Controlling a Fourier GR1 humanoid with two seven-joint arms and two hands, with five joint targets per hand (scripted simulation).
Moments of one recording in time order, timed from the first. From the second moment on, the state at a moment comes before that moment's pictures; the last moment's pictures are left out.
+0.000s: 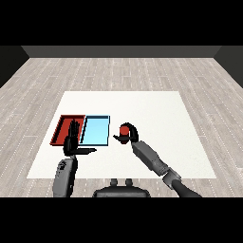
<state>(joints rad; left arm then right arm) -0.04 0.06 0.07 -1.56 0.06 -0.06 -0.44 -0.67 0.00 0.58 -0.65 -0.70 -0.47 -0.51</state>
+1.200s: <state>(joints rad) -0.02 0.04 0.00 -1.63 0.02 -0.06 -0.39 -0.56 -0.15 0.54 -1.13 -0.48 -0.62 -0.33</state>
